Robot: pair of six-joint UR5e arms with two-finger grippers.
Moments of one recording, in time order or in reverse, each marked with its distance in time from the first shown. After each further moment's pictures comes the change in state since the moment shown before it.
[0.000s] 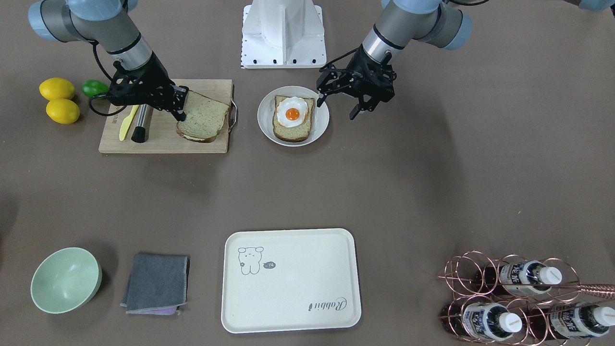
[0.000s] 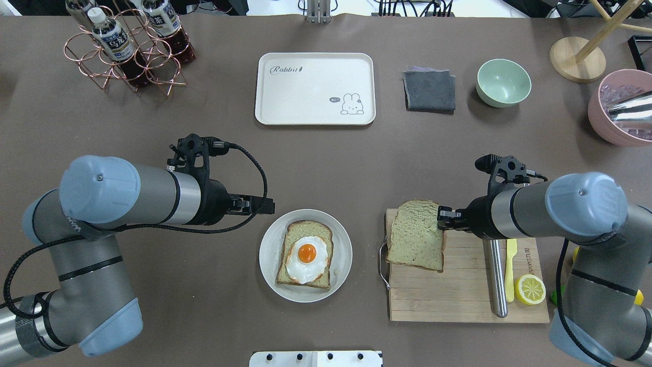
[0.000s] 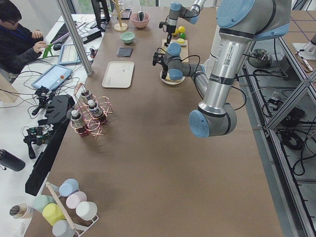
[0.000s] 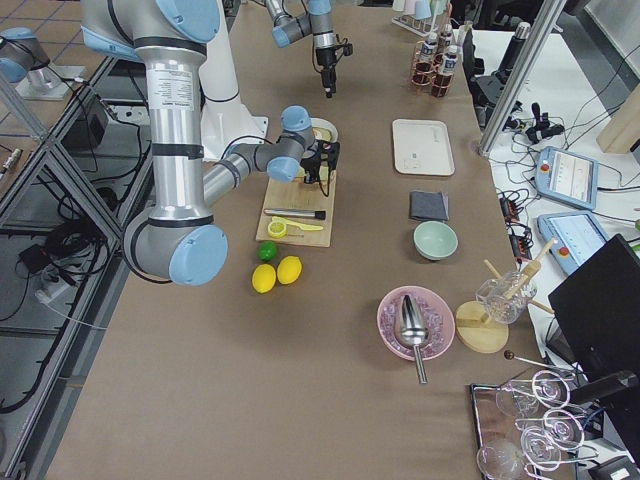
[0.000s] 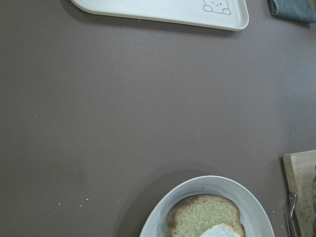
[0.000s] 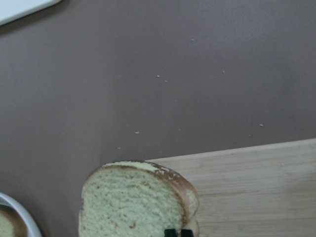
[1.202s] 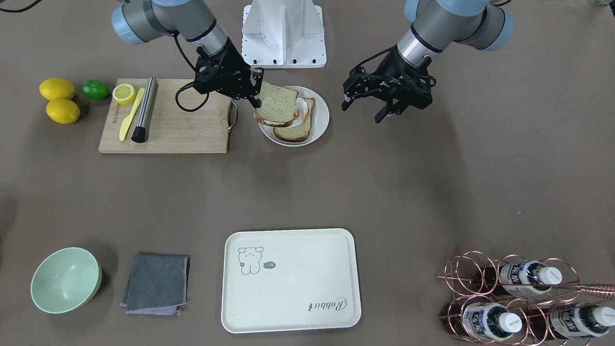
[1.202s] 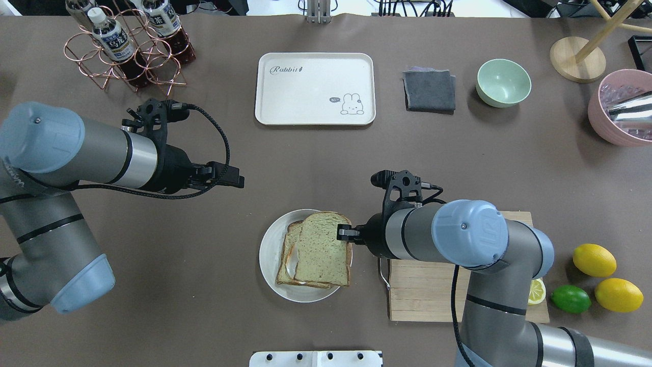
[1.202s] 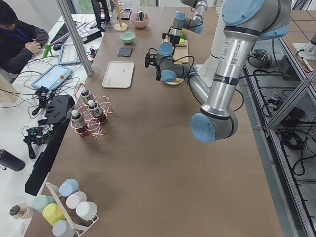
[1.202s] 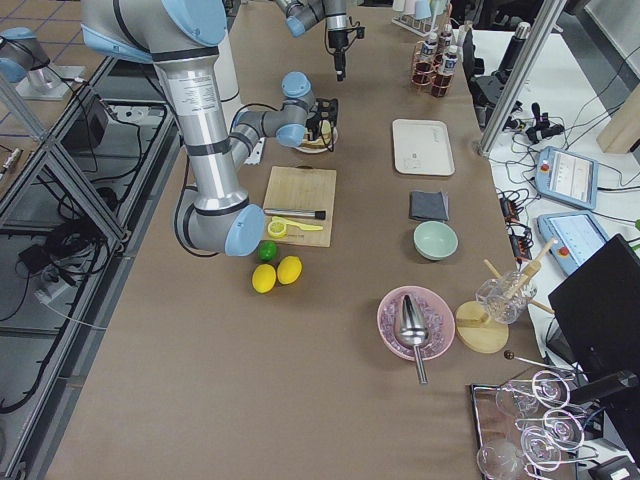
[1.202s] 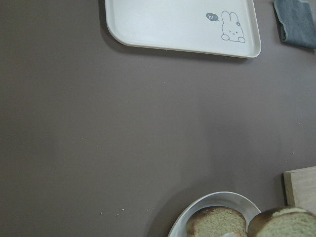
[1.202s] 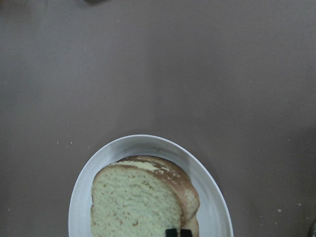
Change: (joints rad) left arm -0.152 0.047 -0.013 -0.005 -0.183 0.003; right arm -0.217 0.316 -0.129 -0.011 -0.201 0.006
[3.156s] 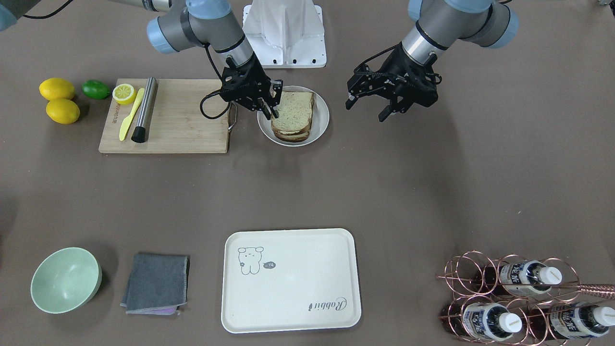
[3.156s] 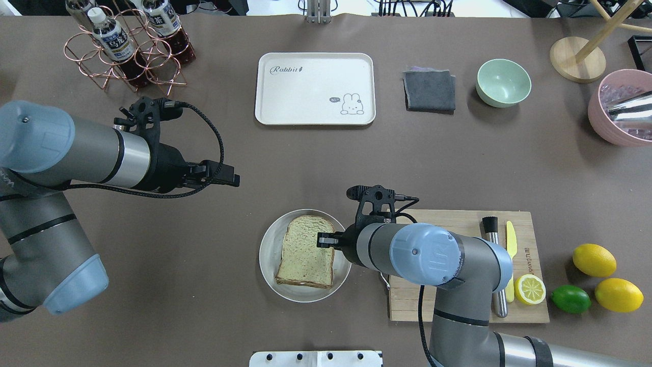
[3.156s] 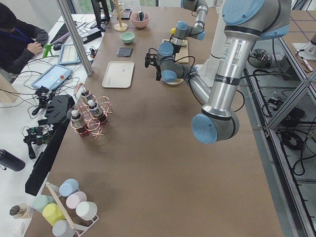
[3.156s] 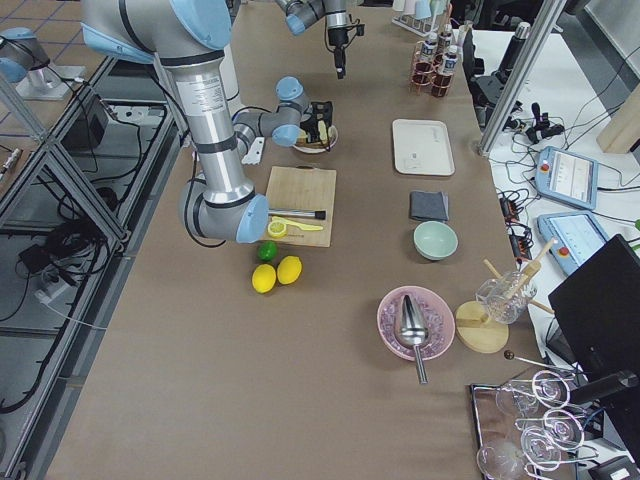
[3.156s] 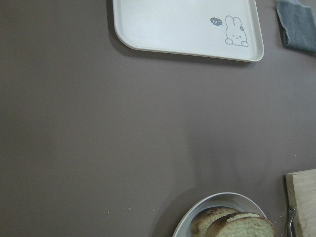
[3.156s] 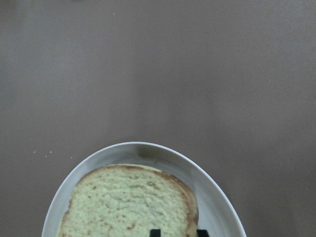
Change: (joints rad) left arm -0.007 0.011 -0.017 -0.001 0.000 -0.003; right arm -0.038 0.057 -0.103 0.004 -0.119 -0.014
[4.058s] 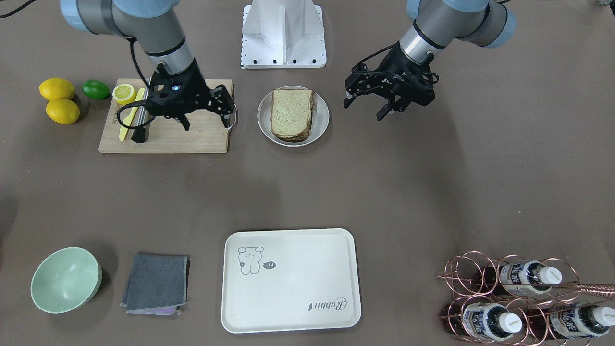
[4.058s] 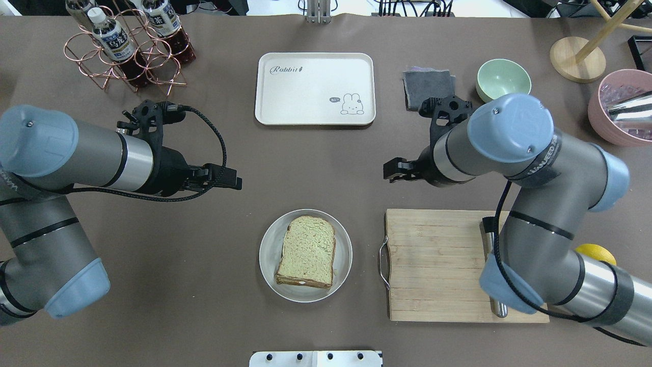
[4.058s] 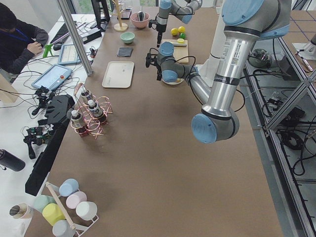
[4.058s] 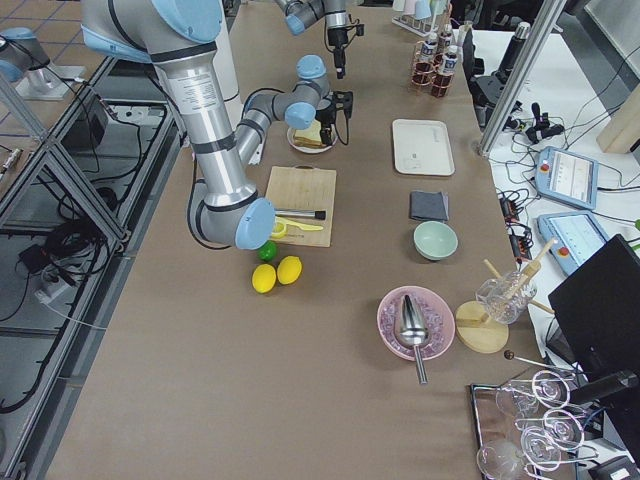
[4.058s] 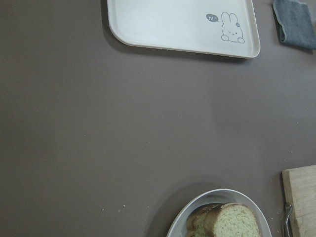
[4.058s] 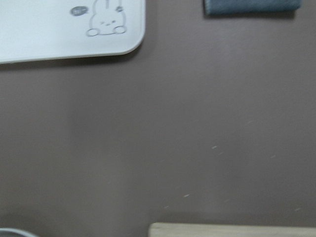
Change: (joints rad) left arm 0.015 0.002 -0.002 0.000 0.009 -0.005; right arm 0.367 -0.069 0.185 -0.485 0.320 -0.332
